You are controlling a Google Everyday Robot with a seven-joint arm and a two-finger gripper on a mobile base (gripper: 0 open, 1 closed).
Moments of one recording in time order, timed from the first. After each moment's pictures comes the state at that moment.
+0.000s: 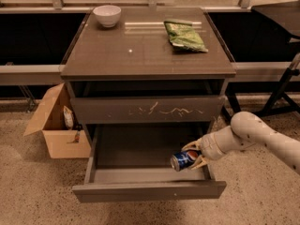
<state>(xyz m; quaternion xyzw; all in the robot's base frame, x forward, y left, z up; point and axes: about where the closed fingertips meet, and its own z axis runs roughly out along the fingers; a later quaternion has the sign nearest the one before) 0.545 -0.172 0.523 -0.79 0.51 0.15 0.31</state>
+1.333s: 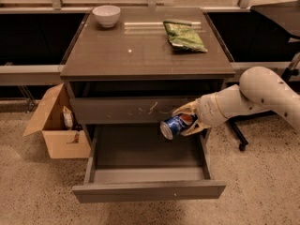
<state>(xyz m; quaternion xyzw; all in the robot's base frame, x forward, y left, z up) 0.568 -0.123 0.715 -0.84 0.38 0.04 0.38</state>
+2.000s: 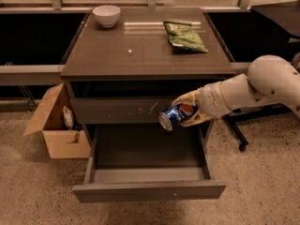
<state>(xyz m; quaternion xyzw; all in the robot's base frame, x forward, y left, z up) 0.567 -0.114 0.765 -0.85 0.34 0.01 0.42</state>
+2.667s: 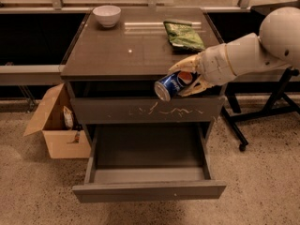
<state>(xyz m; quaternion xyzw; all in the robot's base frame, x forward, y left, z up) 0.587 -0.099 0.871 -0.86 0.27 -0.04 0.44</state>
